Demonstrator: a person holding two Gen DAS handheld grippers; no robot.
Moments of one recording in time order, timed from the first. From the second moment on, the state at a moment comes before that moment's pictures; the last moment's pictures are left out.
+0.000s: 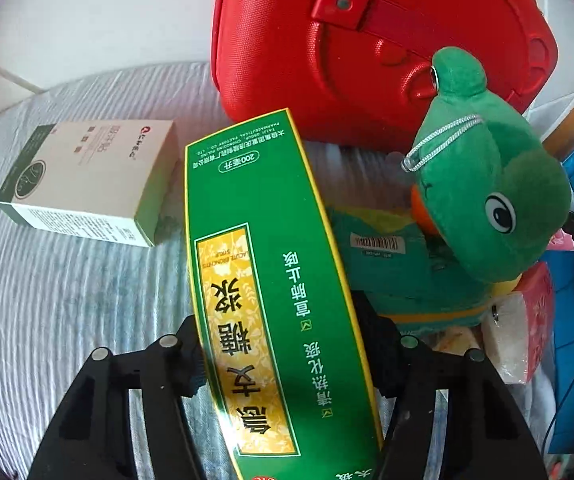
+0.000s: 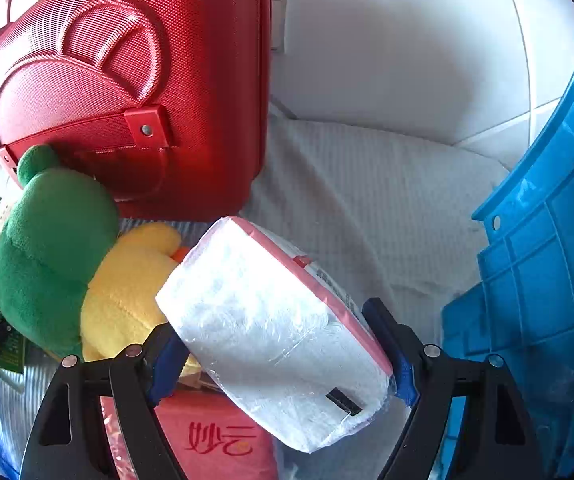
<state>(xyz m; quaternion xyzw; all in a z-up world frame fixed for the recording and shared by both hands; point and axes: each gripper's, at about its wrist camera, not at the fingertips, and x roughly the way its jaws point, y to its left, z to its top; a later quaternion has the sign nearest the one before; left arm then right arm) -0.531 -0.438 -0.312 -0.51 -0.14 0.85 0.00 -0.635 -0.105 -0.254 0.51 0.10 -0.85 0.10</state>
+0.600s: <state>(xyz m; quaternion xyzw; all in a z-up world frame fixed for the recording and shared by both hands) -0.435 -0.415 -0.226 -0.44 -0.09 0.89 0.00 -0.525 -0.117 -0.196 0.44 0.10 -0.89 0.10</state>
